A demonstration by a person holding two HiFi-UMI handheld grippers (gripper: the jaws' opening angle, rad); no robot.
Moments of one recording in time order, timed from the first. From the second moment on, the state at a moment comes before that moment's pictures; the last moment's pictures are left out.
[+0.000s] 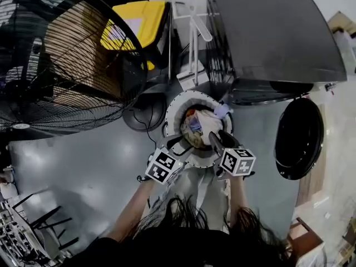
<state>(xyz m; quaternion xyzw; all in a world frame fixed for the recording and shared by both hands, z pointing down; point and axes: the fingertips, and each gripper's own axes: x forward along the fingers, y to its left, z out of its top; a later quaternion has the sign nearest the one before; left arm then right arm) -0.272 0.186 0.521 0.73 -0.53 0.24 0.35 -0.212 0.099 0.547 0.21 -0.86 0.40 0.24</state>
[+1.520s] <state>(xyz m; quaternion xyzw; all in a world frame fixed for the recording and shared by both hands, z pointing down) -0.217 0.253 0.348 0.74 -0.60 0.20 0.25 -0.139 0.200 0.306 0.14 -0.94 0.27 0.17</state>
